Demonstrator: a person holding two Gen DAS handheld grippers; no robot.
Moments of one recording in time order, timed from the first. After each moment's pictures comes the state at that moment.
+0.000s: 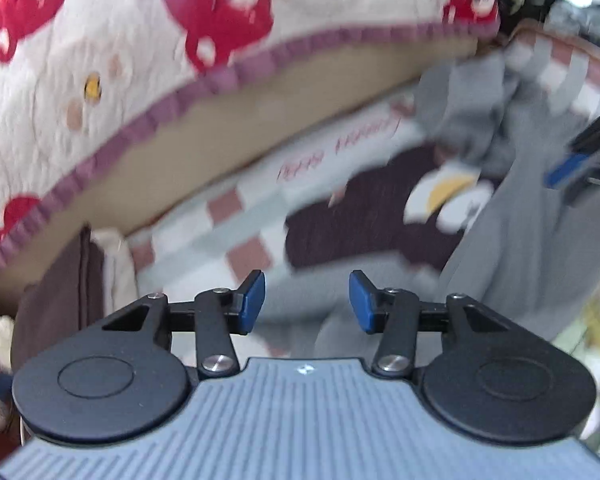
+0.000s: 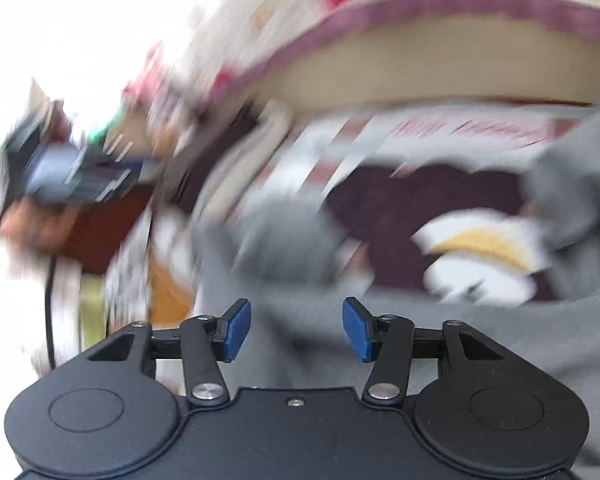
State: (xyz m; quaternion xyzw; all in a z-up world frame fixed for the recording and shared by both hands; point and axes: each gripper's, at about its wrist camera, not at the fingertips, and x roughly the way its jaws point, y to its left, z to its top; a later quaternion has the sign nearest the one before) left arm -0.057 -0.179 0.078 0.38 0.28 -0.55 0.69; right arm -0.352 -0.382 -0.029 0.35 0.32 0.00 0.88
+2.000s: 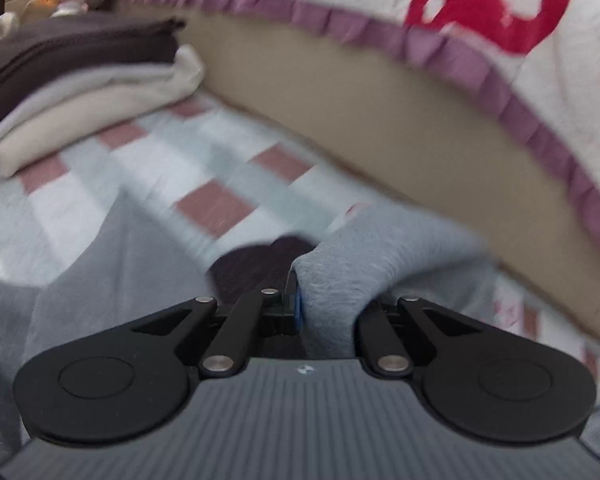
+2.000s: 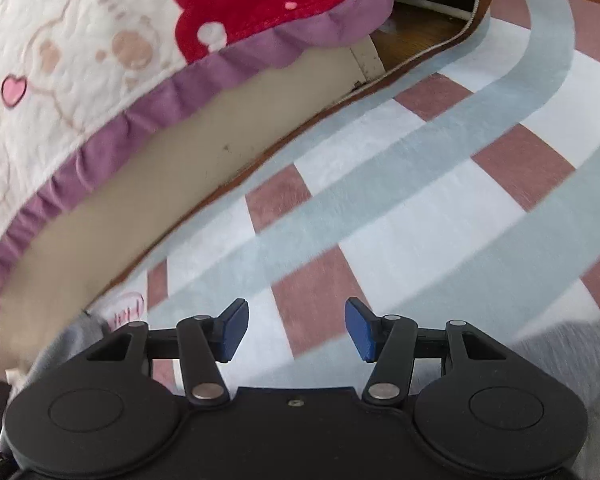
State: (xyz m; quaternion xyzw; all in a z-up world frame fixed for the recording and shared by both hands) left arm -0.082 -0.291 -0.143 -0.04 0.38 -0.24 0.89; right arm -0.465 -0.602 -0.149 0.47 0.22 -0.43 0.74
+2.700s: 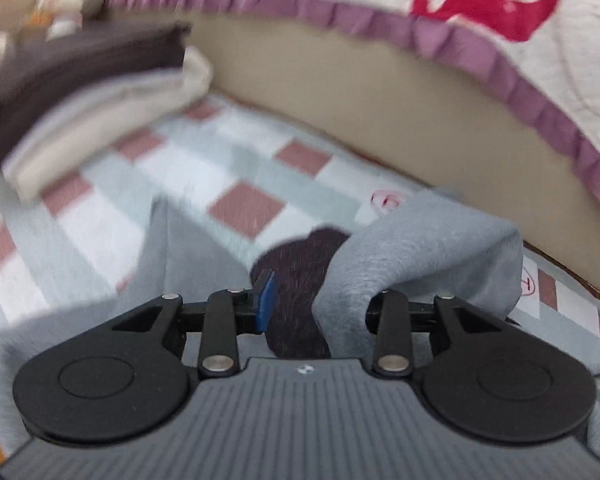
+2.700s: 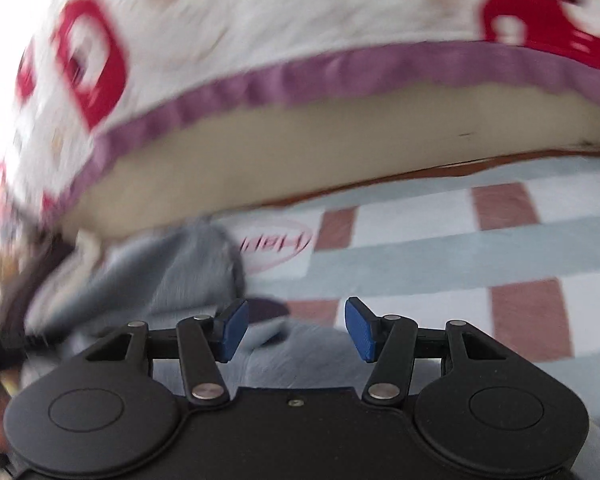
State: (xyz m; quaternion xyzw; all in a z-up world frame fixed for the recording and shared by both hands) left arm -0.076 -0.268 -0.108 0.02 0.37 -0.25 0.89; right arm -0.352 -0.549 -0.119 0.32 0.27 -0.22 0.88
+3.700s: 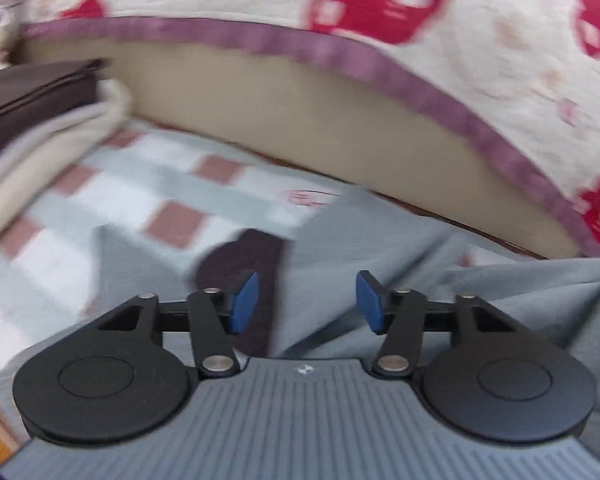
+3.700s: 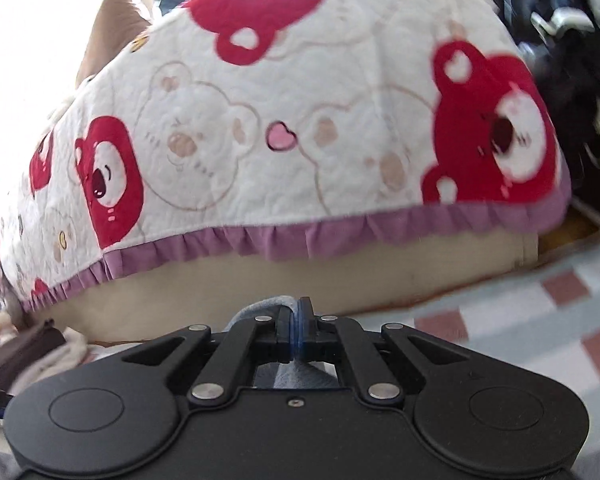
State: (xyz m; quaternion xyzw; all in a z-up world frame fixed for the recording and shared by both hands) left arm -0.093 -0.260 -0.068 0.03 0.38 -0.40 0.83; right arm -0.422 -0.511 -0.049 0.25 0.09 -0.33 0.90
